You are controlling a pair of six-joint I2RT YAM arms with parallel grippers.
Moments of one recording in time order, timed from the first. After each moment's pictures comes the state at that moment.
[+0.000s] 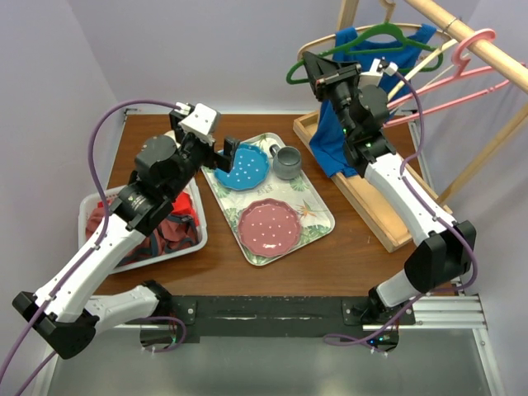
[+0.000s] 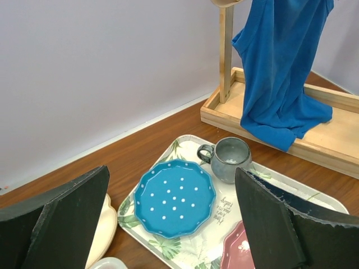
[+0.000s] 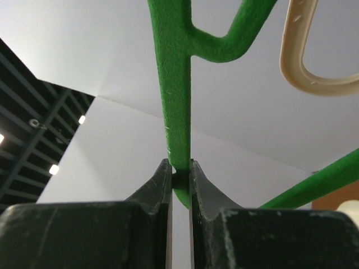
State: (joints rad) left arm -0.62 1.06 1.23 -0.19 -0.15 0.12; right arm 0.40 1.53 1.47 0.38 0.08 1.36
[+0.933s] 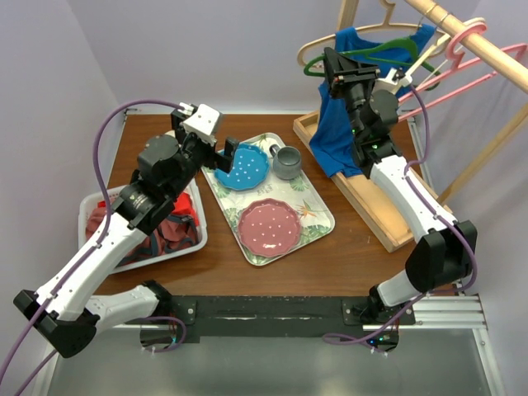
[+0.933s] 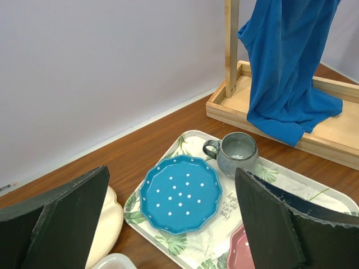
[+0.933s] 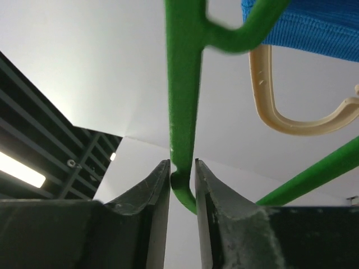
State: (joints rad) left arm -0.62 1.06 1.23 -0.20 -0.17 0.14; right arm 0.32 1.52 1.40 0.50 0.14 1.53
